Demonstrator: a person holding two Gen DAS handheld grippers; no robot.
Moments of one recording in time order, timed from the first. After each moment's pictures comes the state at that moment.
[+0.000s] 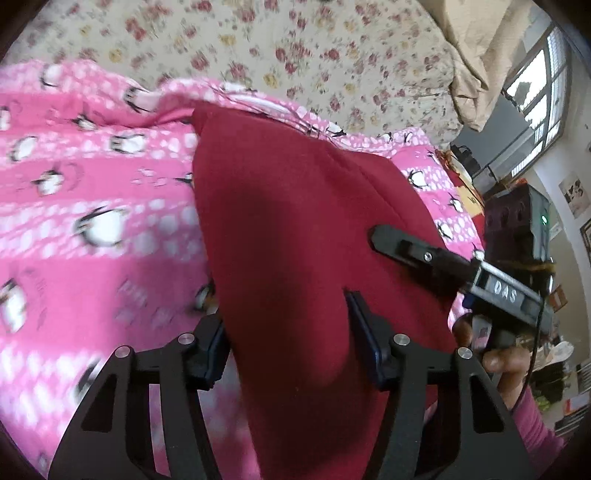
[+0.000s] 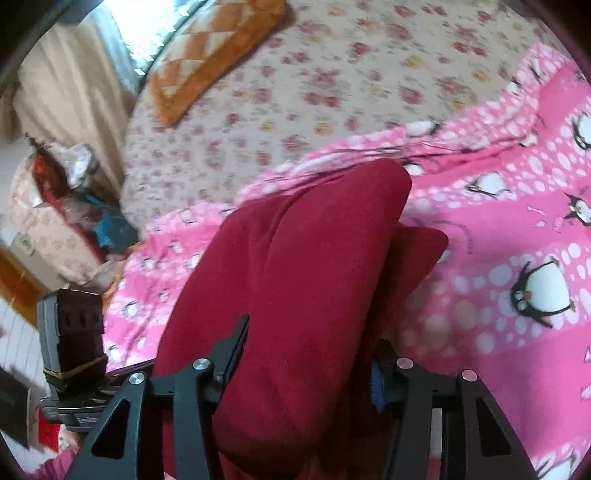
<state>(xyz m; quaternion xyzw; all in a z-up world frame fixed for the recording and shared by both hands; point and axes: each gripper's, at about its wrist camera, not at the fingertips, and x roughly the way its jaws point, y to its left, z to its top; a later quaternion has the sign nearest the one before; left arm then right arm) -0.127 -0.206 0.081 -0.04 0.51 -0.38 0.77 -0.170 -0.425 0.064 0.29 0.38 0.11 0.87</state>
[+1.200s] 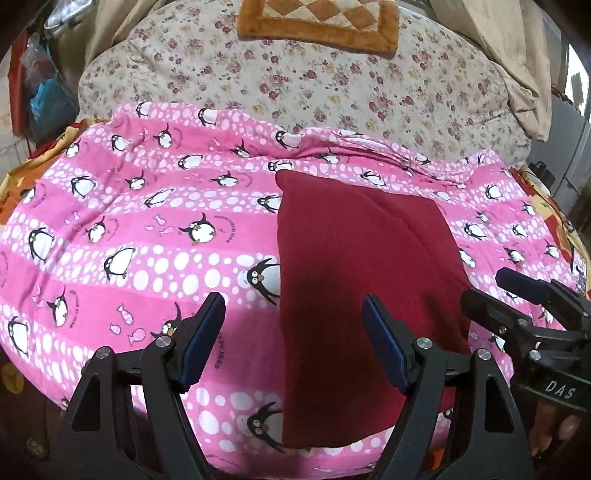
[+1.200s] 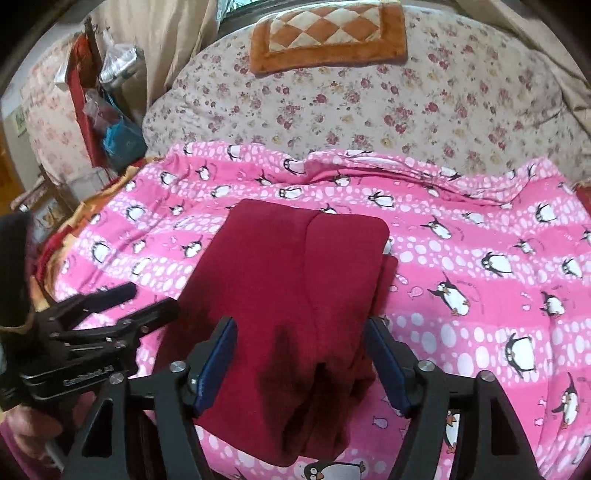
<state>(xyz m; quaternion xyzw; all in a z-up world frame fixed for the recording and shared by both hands) -0.233 -0.116 0.107 0.03 0.41 -0.17 0.89 -0.283 -0.281 0.122 0.06 0.40 0.02 0.91</state>
